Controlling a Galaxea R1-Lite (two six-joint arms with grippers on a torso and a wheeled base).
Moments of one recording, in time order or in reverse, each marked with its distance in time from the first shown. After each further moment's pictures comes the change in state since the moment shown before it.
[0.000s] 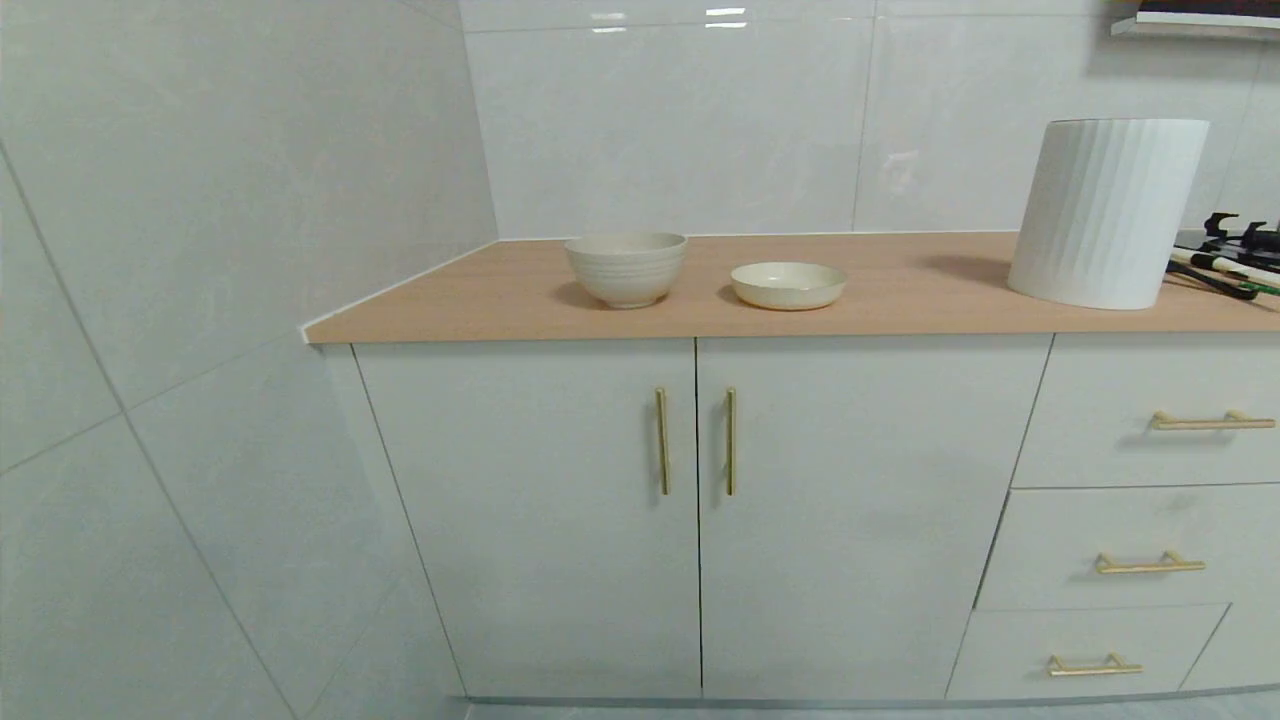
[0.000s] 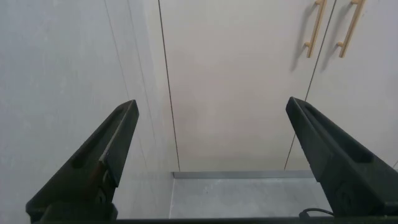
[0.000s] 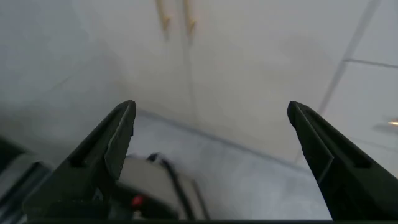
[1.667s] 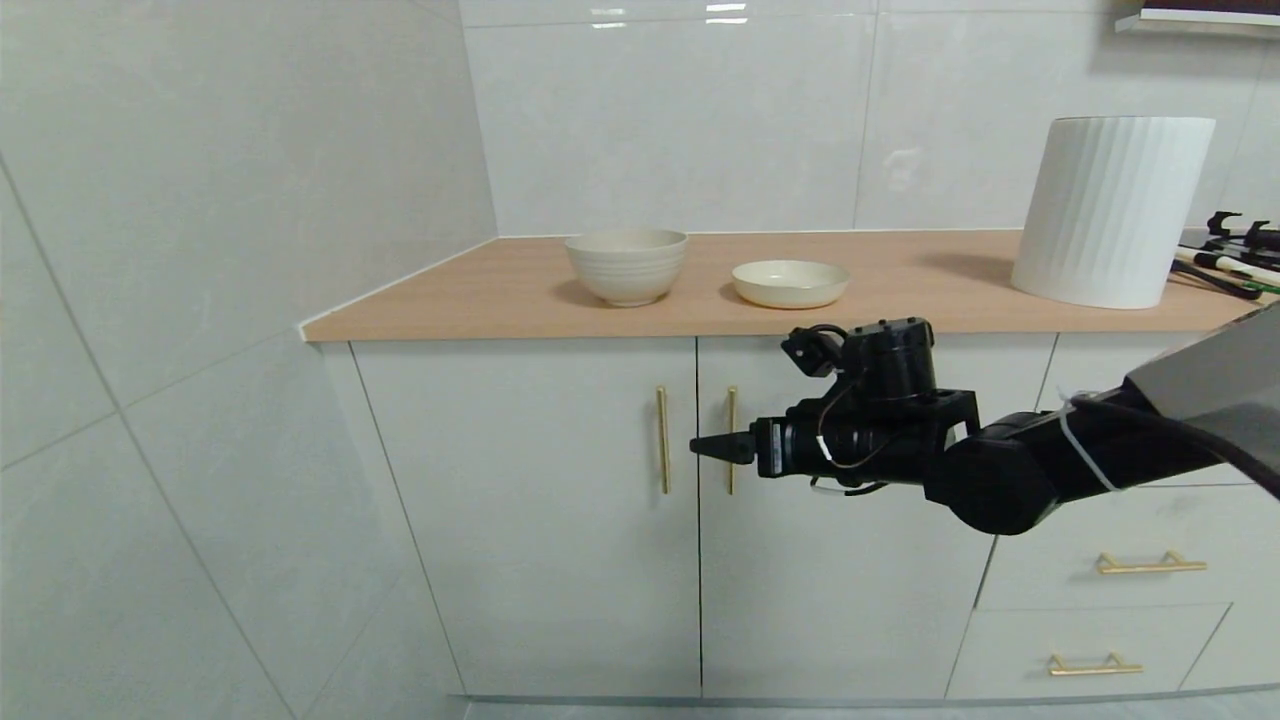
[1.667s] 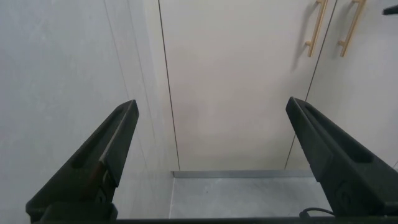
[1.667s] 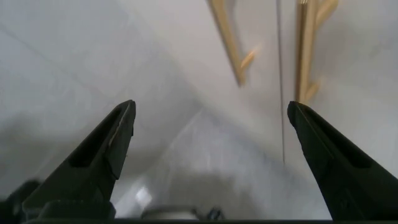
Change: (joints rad) left arm 0.000 0.000 0.000 0.000 0.000 0.000; right arm 0.460 1.532 -0.855 -0.601 -0.082 0.272
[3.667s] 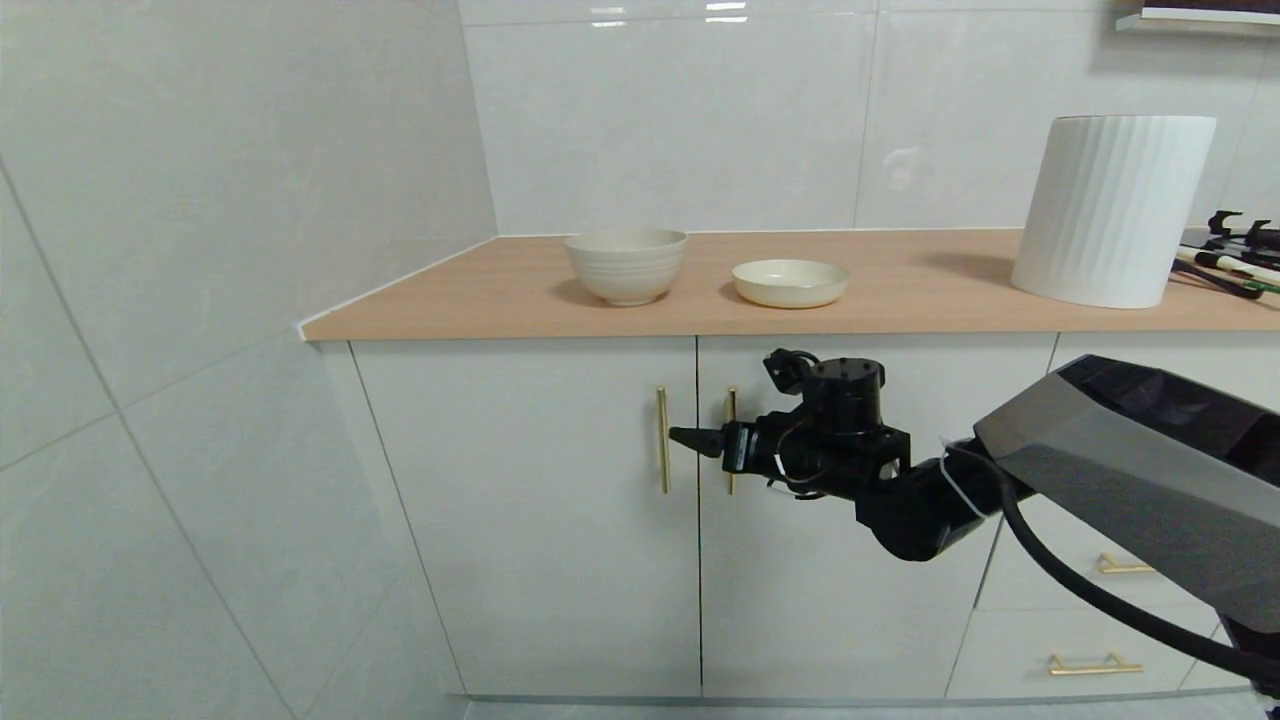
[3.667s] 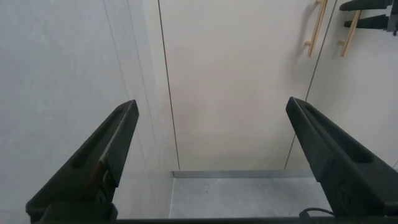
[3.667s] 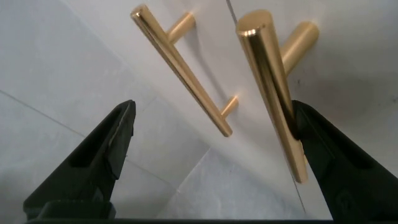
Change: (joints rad) left arm 0.000 0.000 0.000 0.000 0.000 0.000; right arm 0.014 0.234 -0.096 -0.314 -0.027 0.150
